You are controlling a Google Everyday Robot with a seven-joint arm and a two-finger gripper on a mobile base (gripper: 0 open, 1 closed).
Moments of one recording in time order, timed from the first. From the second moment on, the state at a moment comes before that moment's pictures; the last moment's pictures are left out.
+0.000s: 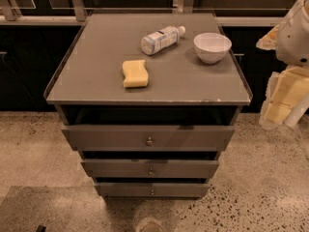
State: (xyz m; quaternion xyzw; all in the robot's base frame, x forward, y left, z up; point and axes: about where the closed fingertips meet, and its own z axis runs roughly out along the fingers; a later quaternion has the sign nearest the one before) arm 0.438 -0.216 0.978 -0.60 0.78 -0.04 0.16
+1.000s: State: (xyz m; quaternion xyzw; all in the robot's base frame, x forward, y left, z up) arm 0.412 -0.215 0.914 -0.57 0.79 0.00 0.22
